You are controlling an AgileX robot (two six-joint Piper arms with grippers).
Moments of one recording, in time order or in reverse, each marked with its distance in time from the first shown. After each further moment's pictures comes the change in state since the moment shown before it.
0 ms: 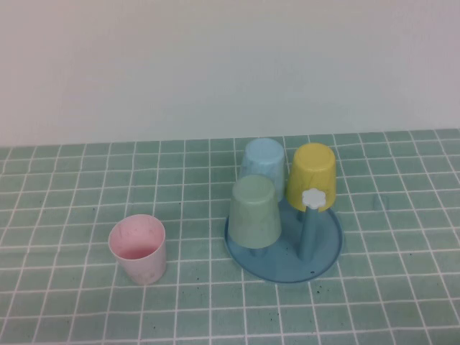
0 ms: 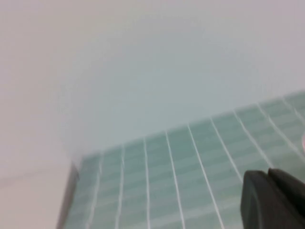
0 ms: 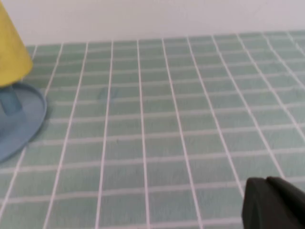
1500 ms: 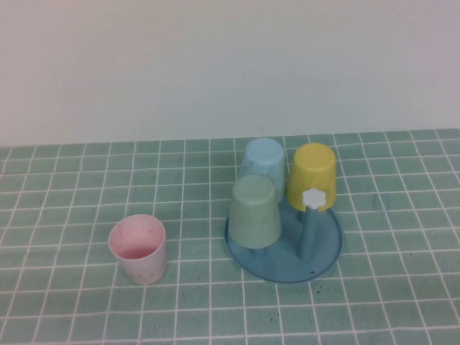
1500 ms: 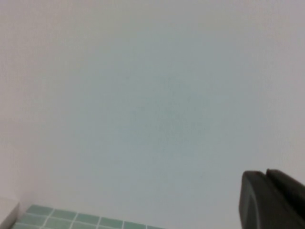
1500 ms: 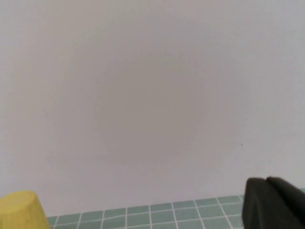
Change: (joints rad) right arm 0.000 0.000 -0.005 0.024 -0.461 0.045; left arm 0.002 0.000 -0.002 -0.290 -0.263 -0.216
